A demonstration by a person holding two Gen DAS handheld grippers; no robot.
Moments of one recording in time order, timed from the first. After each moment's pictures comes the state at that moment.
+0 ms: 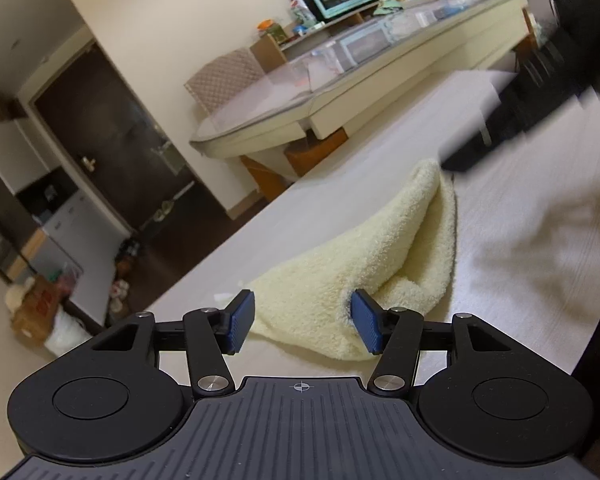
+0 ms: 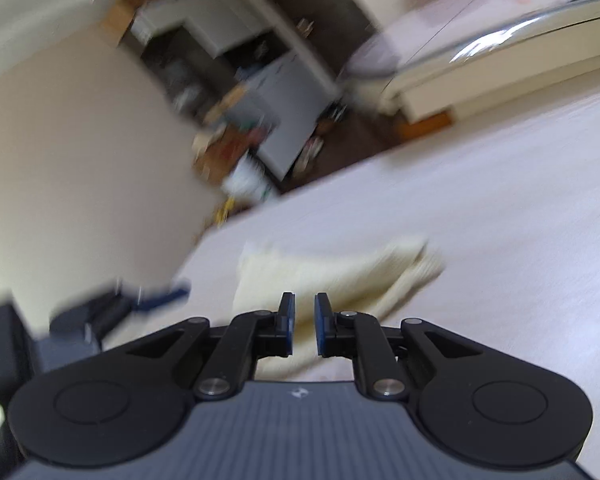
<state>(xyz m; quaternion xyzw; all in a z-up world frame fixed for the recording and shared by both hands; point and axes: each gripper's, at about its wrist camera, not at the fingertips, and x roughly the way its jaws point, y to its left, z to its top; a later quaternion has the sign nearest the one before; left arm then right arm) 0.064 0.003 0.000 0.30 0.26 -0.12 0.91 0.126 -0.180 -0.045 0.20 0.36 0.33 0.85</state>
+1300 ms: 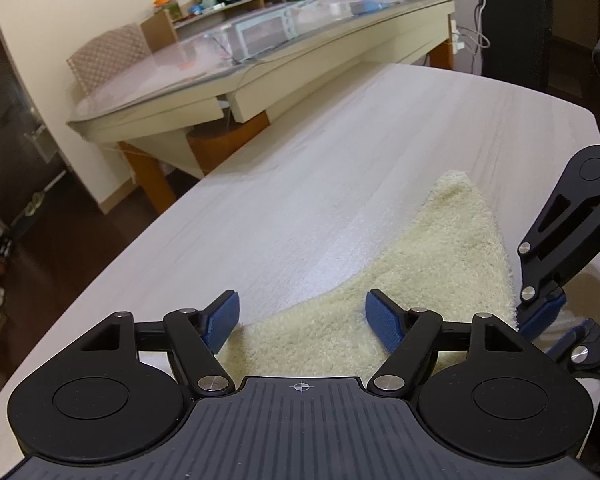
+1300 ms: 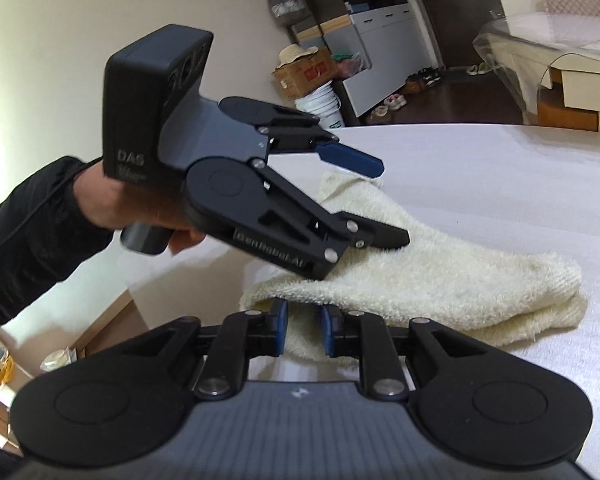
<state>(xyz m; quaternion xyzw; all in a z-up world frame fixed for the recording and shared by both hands) 0.176 0.025 -0.019 0.25 0.34 -0.30 0.86 0.097 -0.113 -0.046 0.05 0.36 0.44 0.82</state>
